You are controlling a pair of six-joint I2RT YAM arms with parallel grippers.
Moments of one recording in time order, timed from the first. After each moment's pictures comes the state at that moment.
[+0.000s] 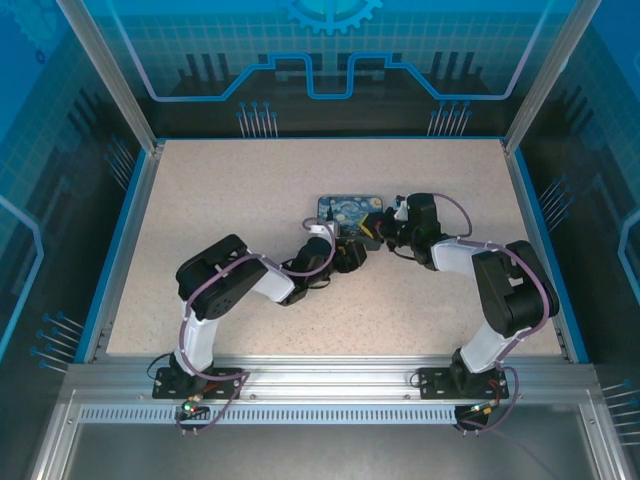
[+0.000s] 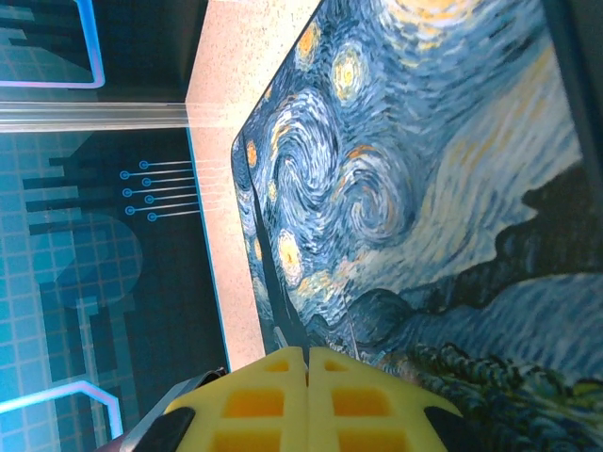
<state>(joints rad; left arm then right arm) -0.76 2.02 0.80 0.84 -0.01 -0.84 0.29 1.67 0.75 0.39 -0.56 1.17</state>
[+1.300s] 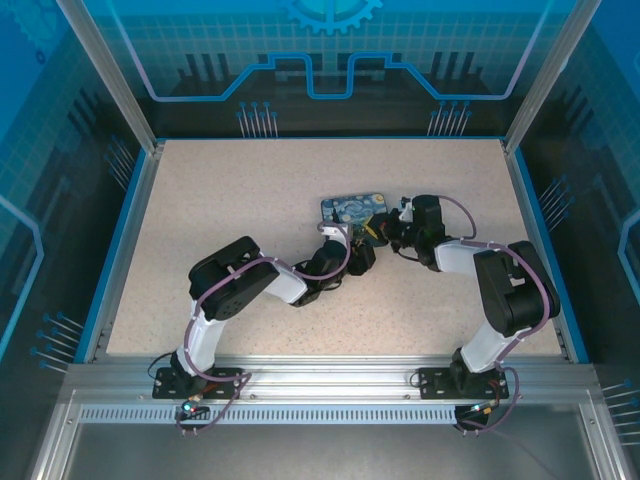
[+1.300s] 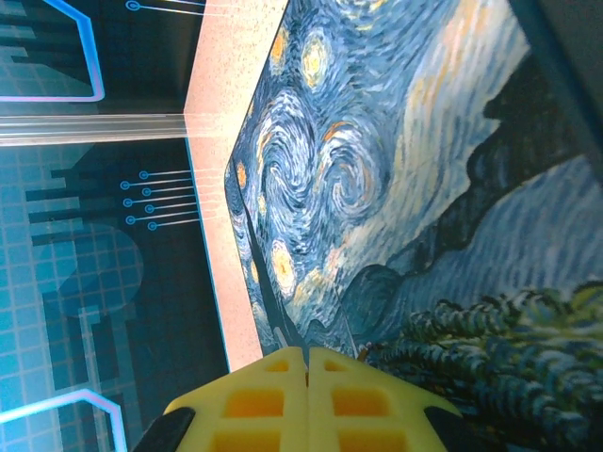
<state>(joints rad) -0.83 2.07 0.89 0.79 -0.12 -0.80 0.25 1.67 0.72 0.40 -0.57 1.17</state>
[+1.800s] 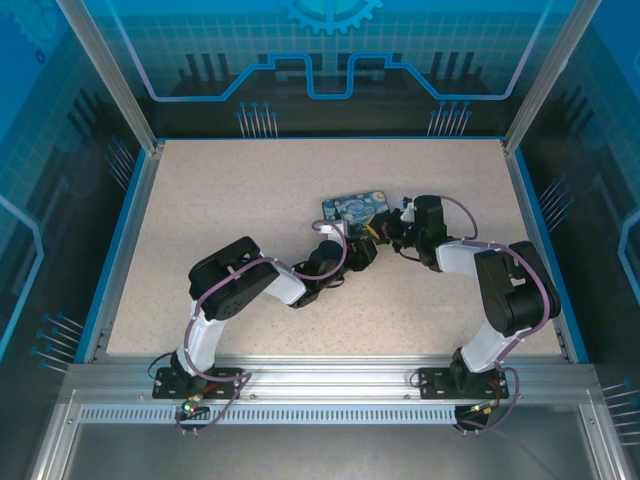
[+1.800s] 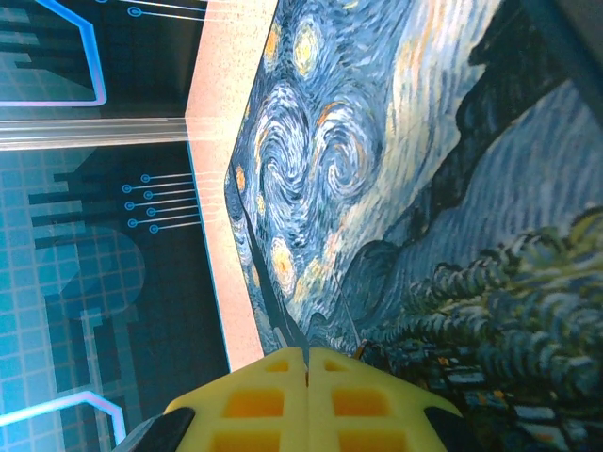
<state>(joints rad) -0.83 2.07 0.87 0.92 -0.10 -0.90 0.24 1.67 0.72 0.41 -0.58 1.17</state>
